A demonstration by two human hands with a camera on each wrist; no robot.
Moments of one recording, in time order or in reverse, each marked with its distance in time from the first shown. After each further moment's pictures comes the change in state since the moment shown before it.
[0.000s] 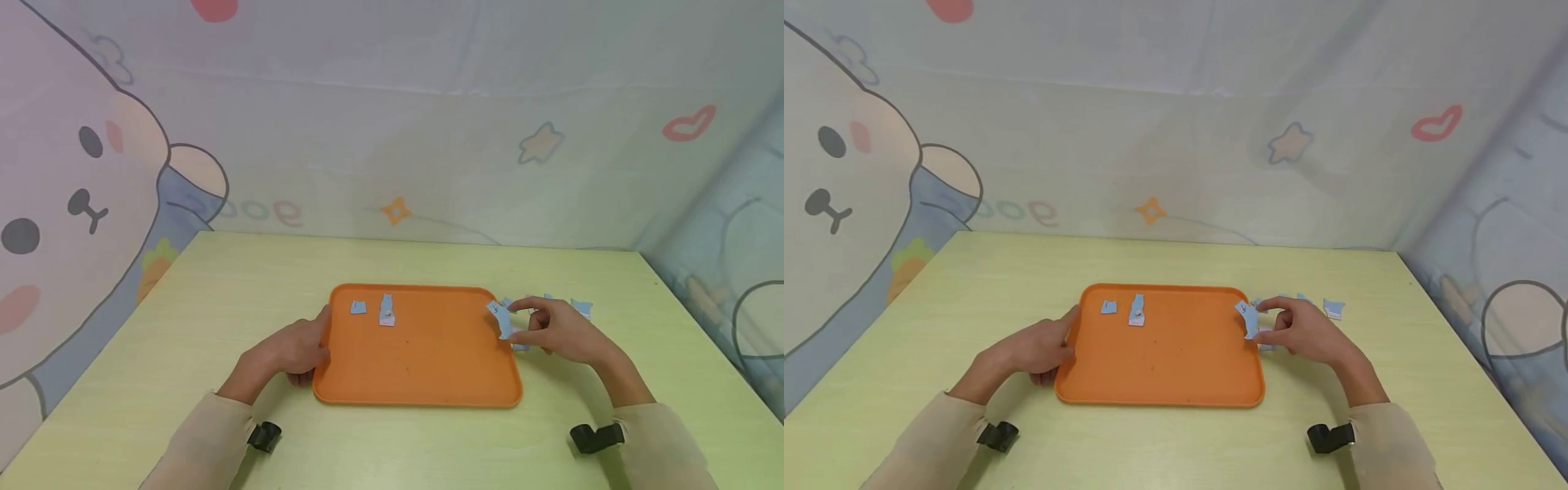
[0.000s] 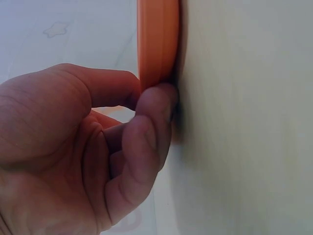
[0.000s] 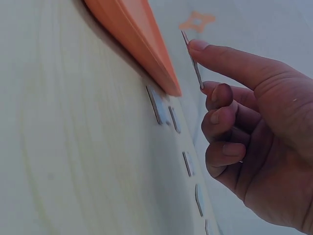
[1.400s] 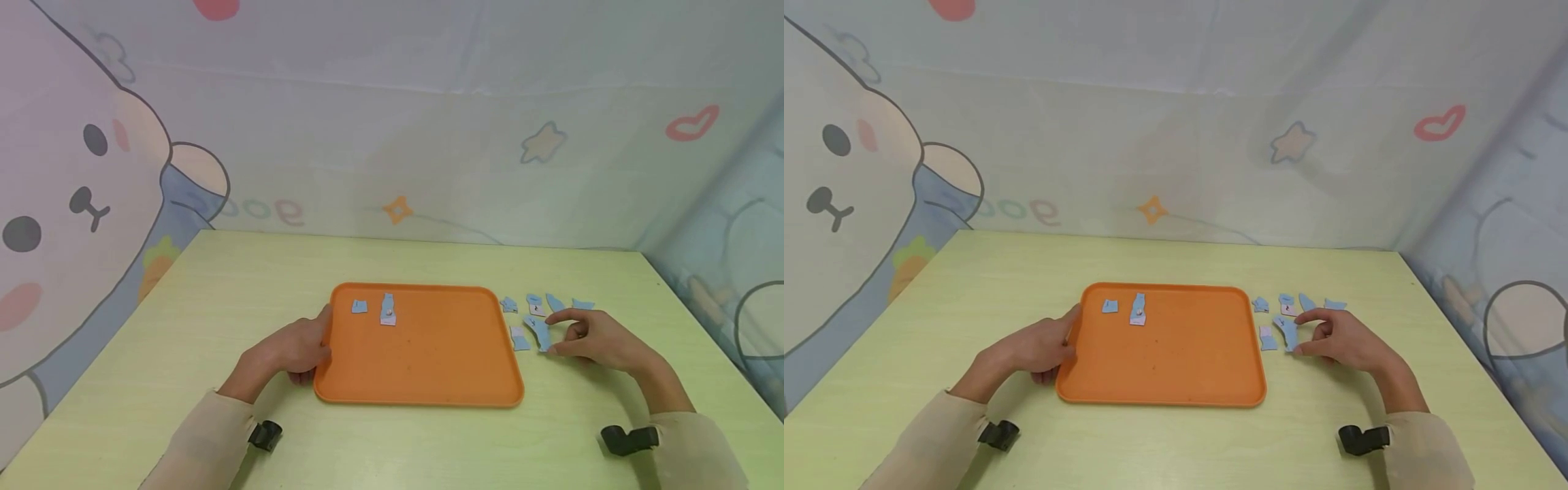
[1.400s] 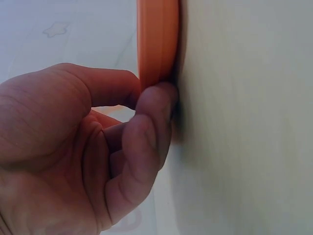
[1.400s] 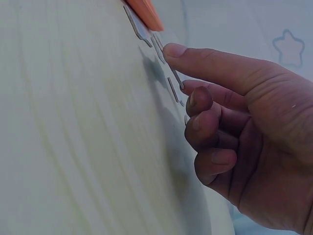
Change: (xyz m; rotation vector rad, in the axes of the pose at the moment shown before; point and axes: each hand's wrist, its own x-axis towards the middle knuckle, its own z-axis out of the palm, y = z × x) left_hand -0.001 0.000 -0.001 0.002 0.005 0.013; right_hand -0.025 0.040 -0.032 -0.049 -0.021 0.104
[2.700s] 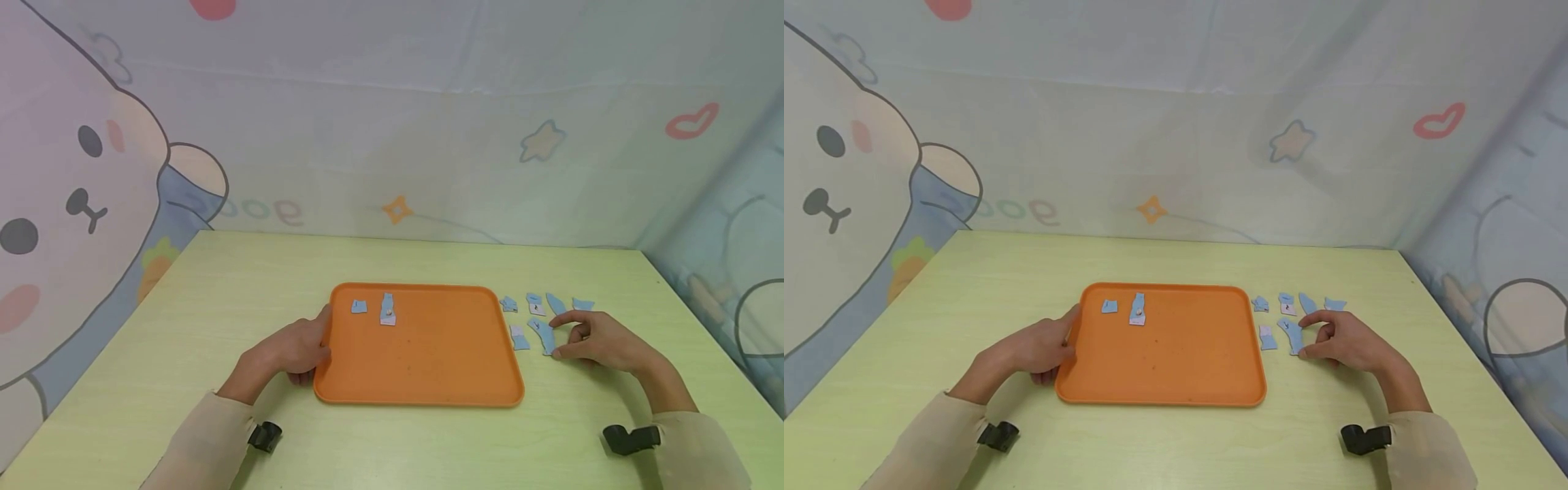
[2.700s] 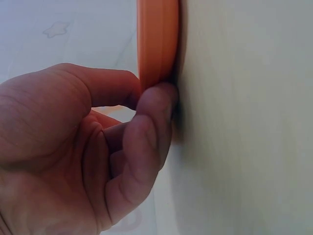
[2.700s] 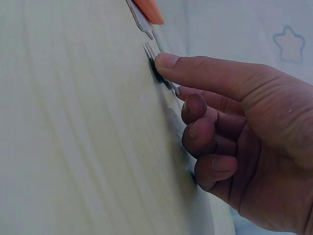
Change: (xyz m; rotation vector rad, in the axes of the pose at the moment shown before) left_hand 0.000 0.000 0.000 0.010 -0.014 -0.009; right_hand 0.000 0.007 -0.001 -0.010 -0.013 0.040
